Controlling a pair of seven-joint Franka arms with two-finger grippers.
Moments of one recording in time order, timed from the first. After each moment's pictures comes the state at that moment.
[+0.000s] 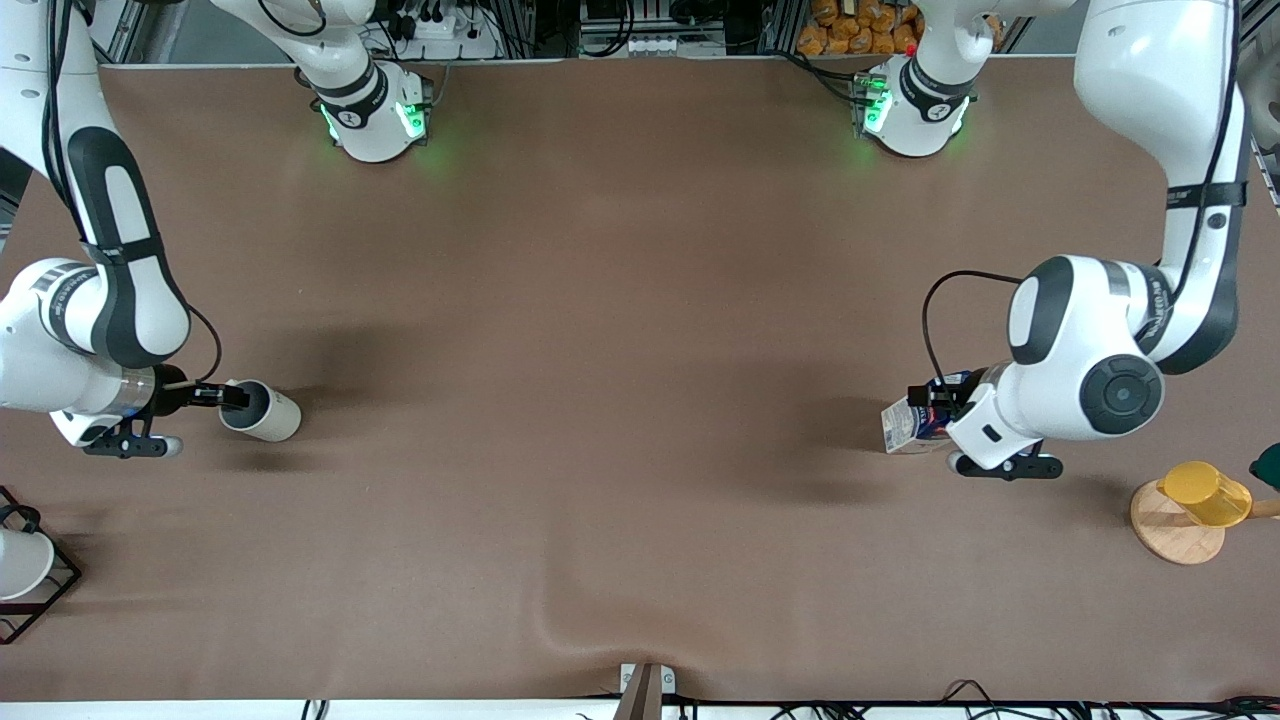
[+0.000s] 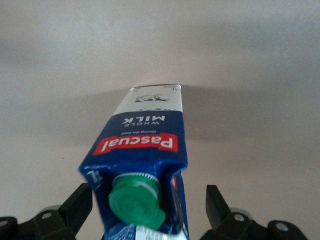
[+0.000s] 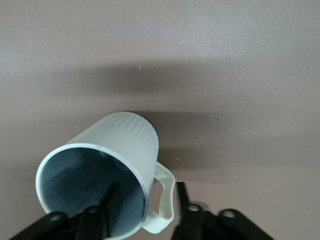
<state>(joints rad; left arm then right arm) -0.09 0.52 -0.08 -1.56 0.02 1.80 -0.14 -0.16 0.49 -0.11 -1.84 0.12 2.14 -0.28</state>
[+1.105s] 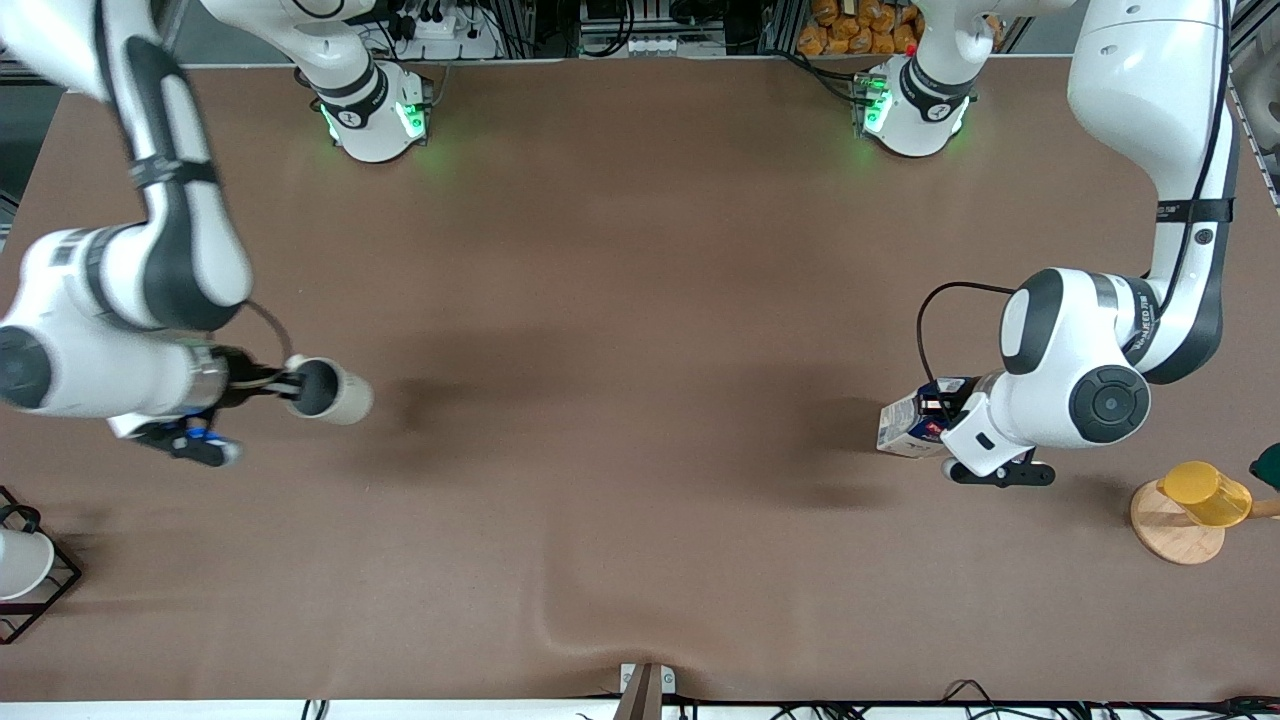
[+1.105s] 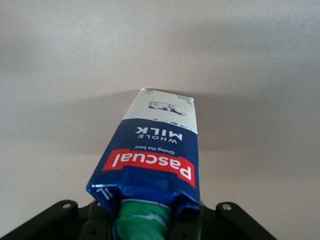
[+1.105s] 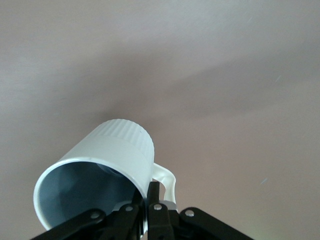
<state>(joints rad) -0.09 0.54 -0.08 -1.56 0.02 1.84 -0.14 0.20 0.38 -0.09 -1.61 0.15 1.73 0.44</state>
